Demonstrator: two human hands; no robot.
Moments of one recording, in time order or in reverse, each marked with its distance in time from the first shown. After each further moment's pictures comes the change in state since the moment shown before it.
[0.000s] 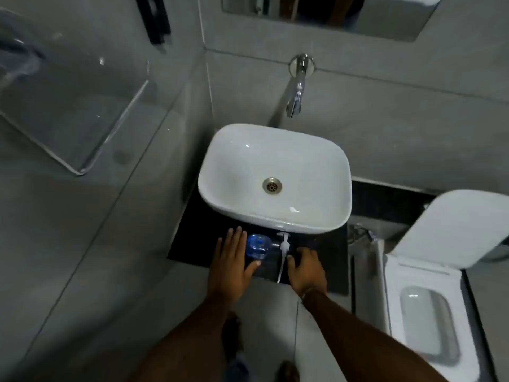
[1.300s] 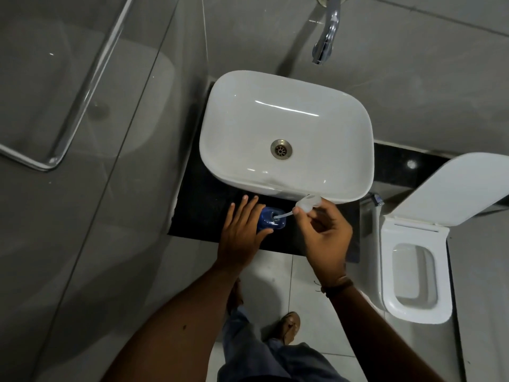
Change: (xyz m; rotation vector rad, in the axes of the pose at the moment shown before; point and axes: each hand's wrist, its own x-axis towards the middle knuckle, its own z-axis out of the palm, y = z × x) left_hand 0.023 -0.028 0.023 -0.178 0.018 0.091; right_hand -0.034 -0.082 -0.029 0.789 0.311 -0.291
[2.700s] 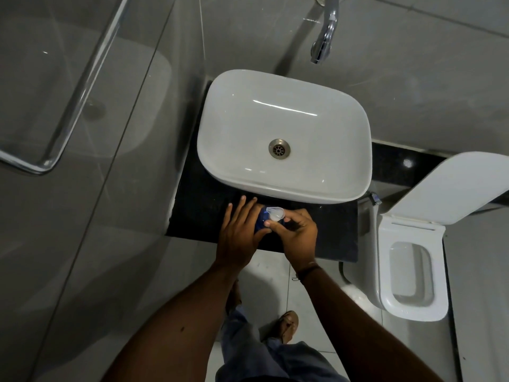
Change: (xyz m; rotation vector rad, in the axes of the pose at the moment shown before) left_hand -0.002 -0.002 0.004 -0.046 0.049 0.030; right_hand 0.002 0.064 0.032 -0.209 -0.151 0.140
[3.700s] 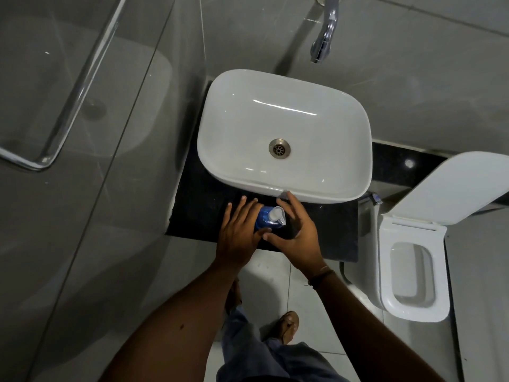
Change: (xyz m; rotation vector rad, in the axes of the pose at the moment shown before) left_hand 0.001 -0.001 -0.002 0.007 -0.091 -0.036; right_hand -0.008 -0.010 -0.023 0.036 -0.299 -0.010
